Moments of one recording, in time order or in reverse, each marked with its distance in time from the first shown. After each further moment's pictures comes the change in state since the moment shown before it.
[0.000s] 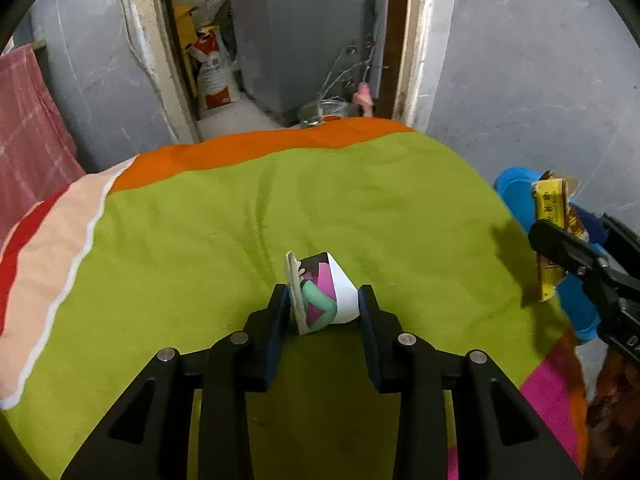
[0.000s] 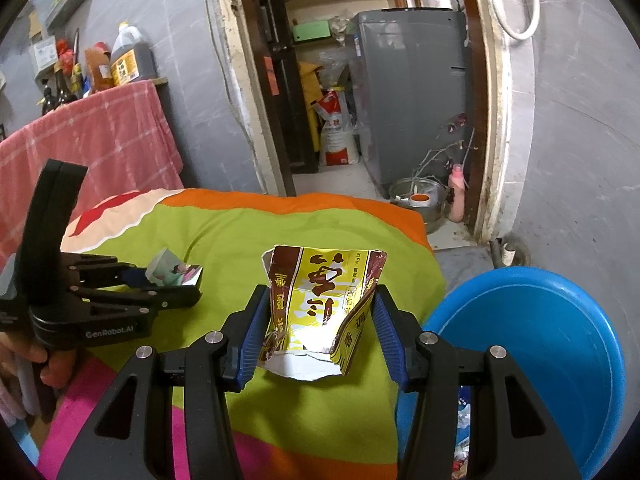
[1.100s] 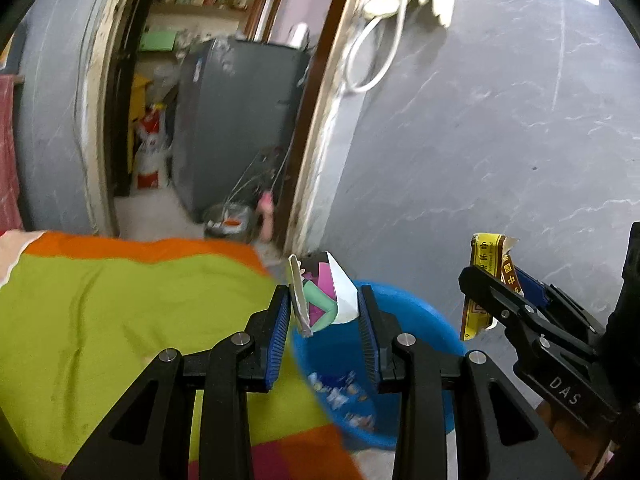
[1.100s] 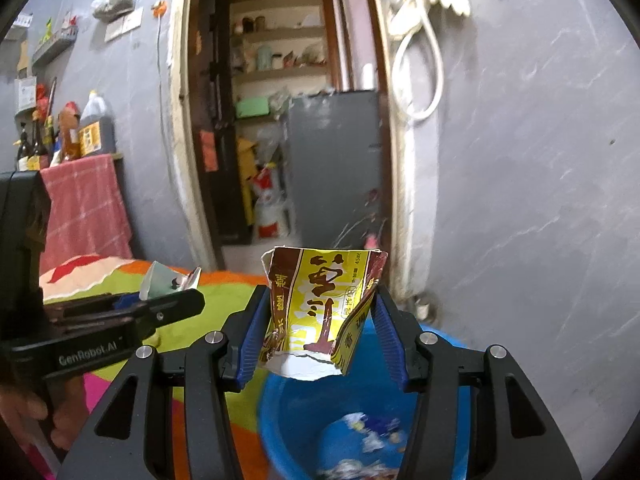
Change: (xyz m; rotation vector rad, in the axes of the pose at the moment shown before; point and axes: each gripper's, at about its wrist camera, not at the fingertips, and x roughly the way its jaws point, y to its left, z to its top) left arm -0.081 -0.131 0.039 -0.070 -0.418 -0.283; right arm -0.134 -0.061 0.000 0.009 -0.286 -0.248
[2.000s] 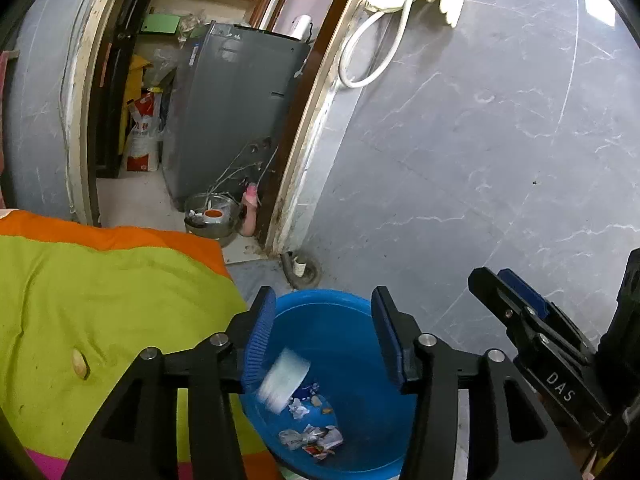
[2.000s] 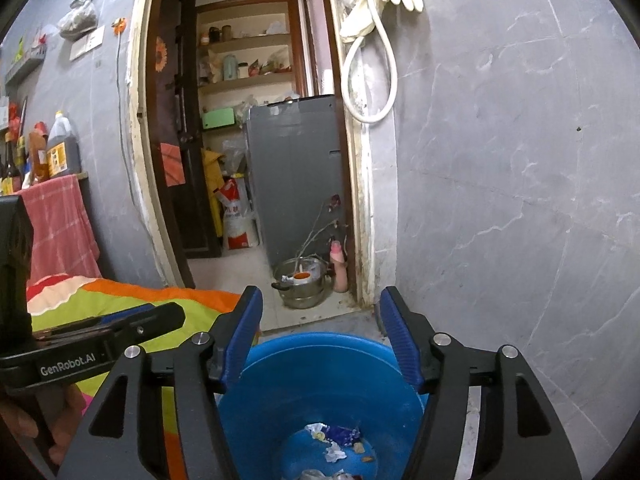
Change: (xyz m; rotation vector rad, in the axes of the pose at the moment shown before) left arm 0.044 -0.021 0.013 -0.085 0.028 -0.031; right arm 0.005 -0.057 0.007 0.062 -0.014 -0.079
